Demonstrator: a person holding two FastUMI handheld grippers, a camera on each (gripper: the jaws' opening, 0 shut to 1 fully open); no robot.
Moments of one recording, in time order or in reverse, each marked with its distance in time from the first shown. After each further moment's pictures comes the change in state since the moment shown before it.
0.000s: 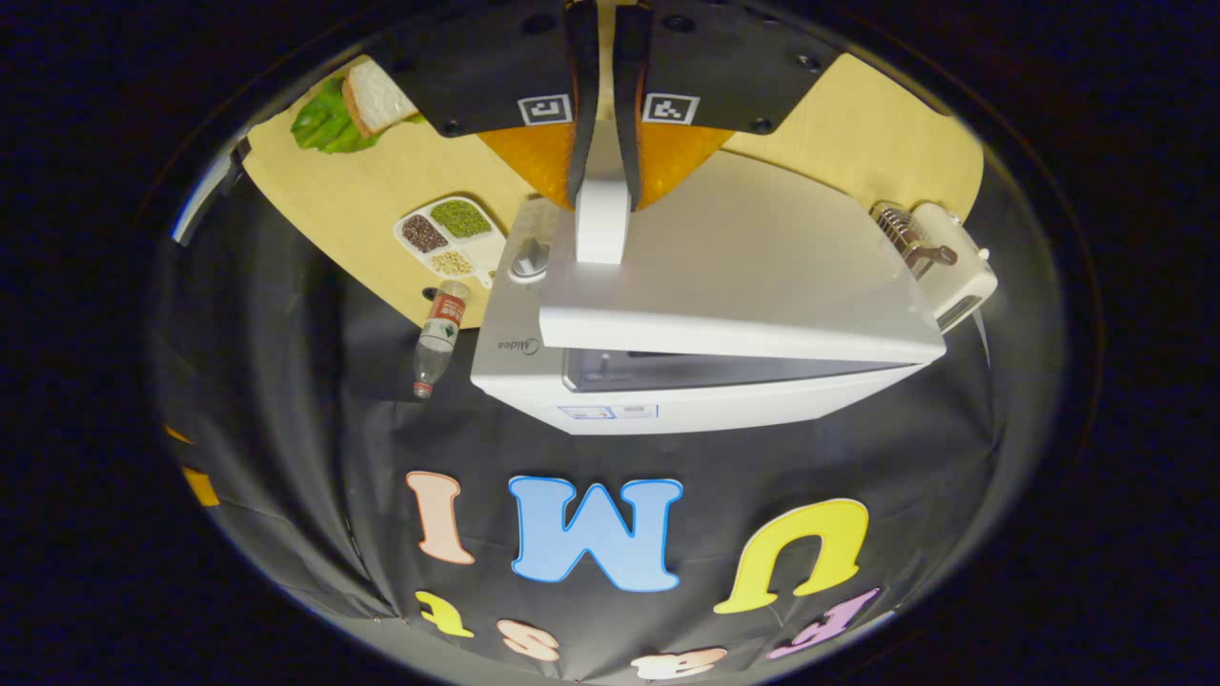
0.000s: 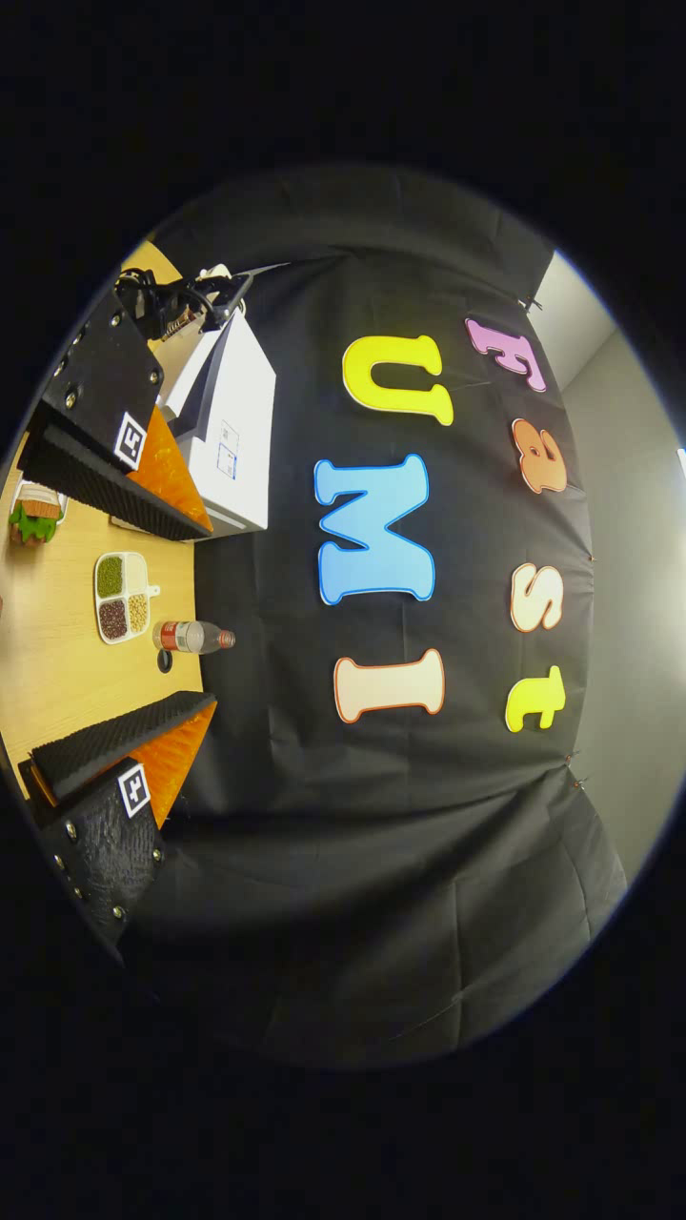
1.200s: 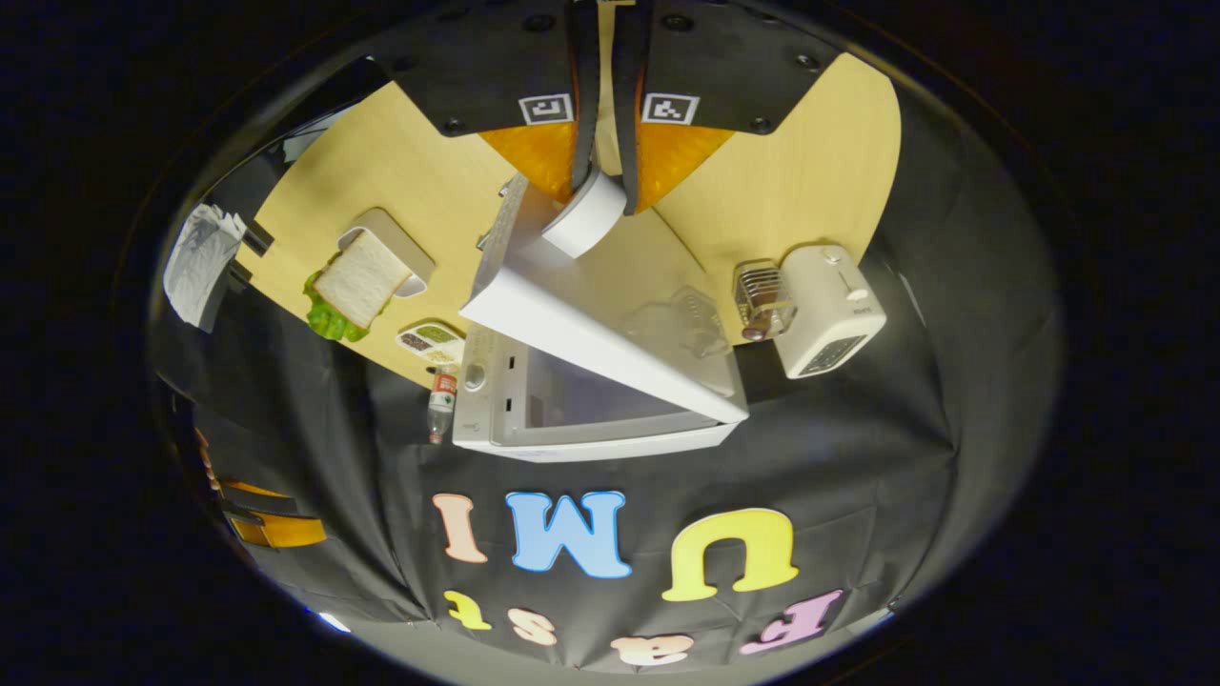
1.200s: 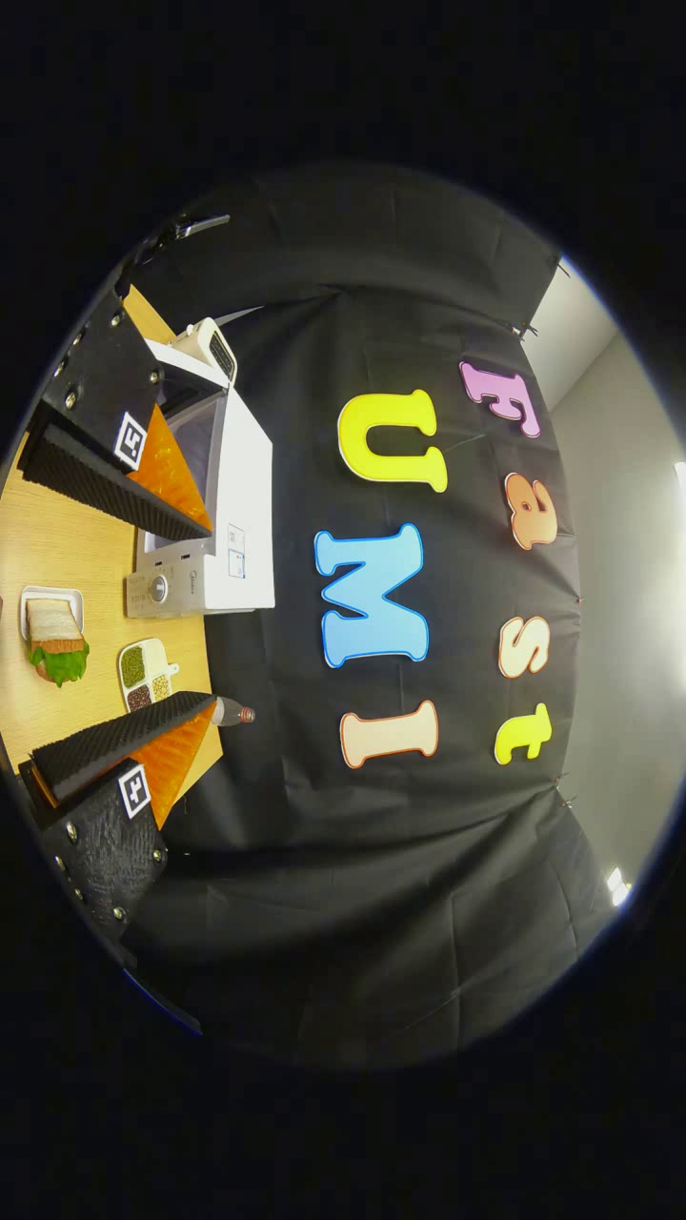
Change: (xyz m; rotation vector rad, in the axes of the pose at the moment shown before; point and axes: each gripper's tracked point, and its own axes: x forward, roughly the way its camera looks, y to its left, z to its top) left arm -0.209 0.195 -0.105 0.106 0.048 -0.033; right arm -0.072 0.136 -0.013 0.019 -0.030 0.032
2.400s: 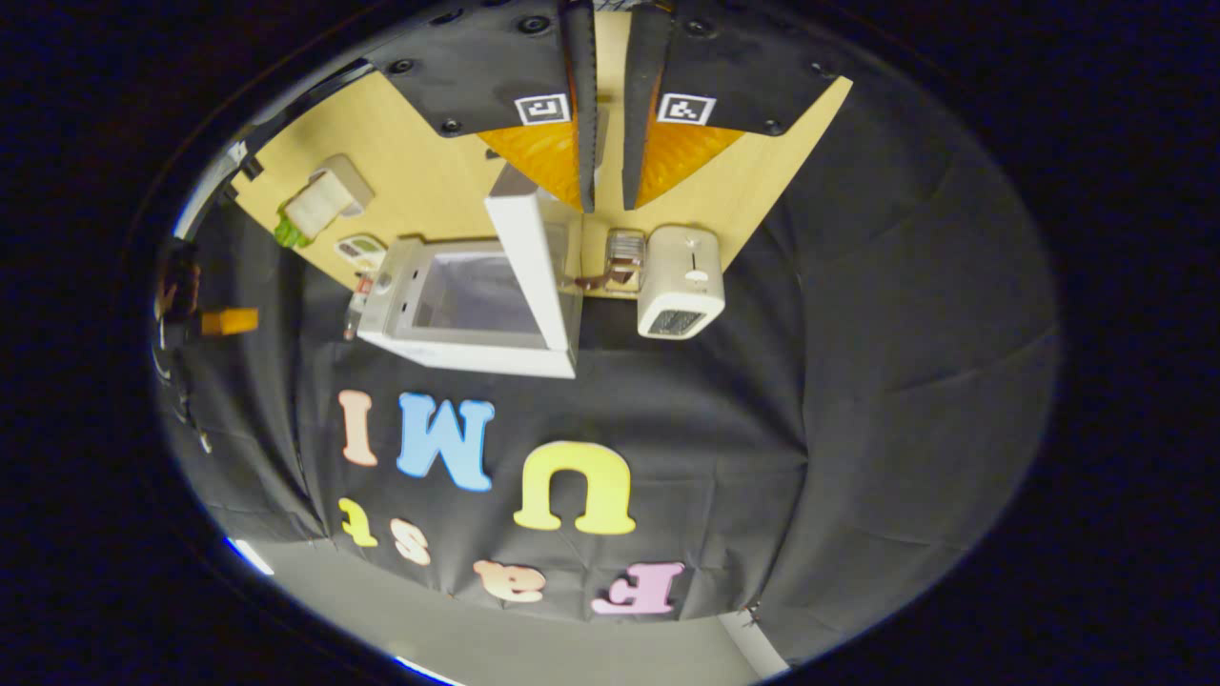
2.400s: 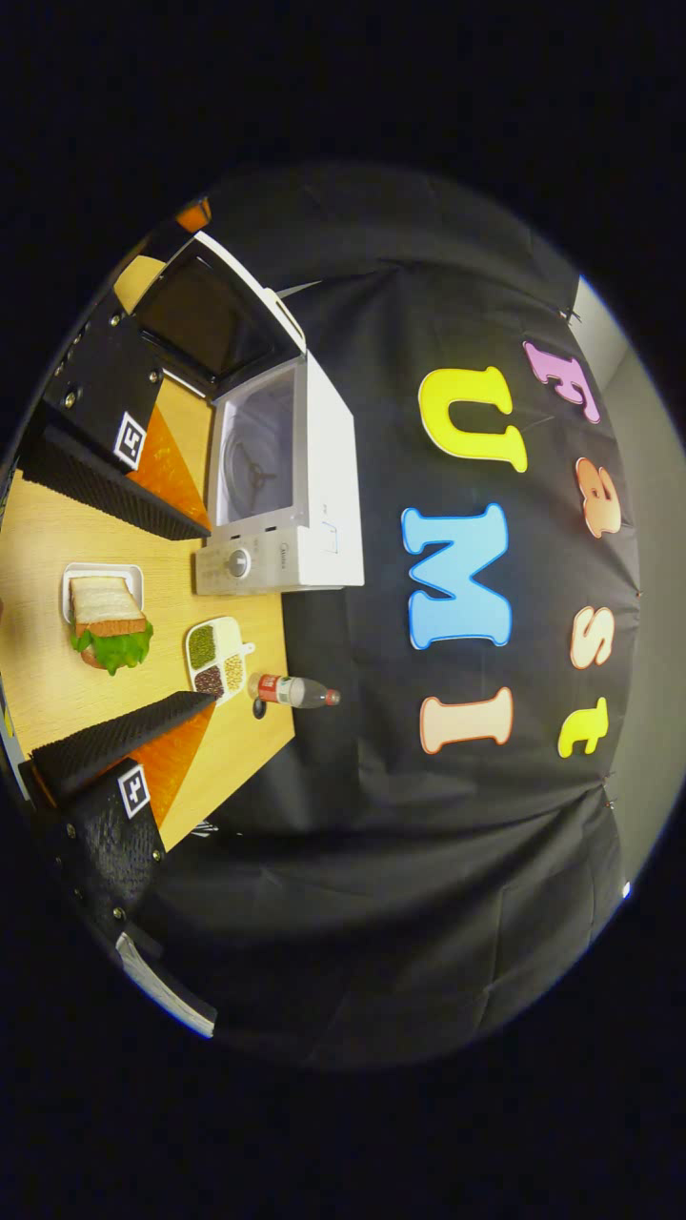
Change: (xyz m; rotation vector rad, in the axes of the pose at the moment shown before) left arm -0.136 0.129 0.051 -0.229 -0.276 0.242; right arm 0.011 -0.024 -0.117 -0.001 0.282 -0.050
